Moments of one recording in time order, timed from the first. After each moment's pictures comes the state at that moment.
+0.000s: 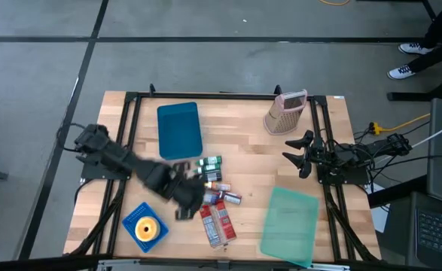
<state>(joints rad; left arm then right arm) -0.51 1.71 1.68 -1.25 -0.27 -0.62 0.33 0.05 0.04 0.01 0.56 0.25</state>
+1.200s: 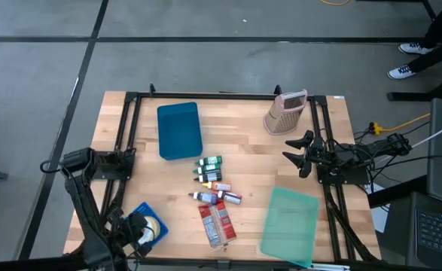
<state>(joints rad) -1.17 1.86 1.47 -1.42 -0.32 -2.00 0.33 0.05 0.04 0.01 0.57 0.27</state>
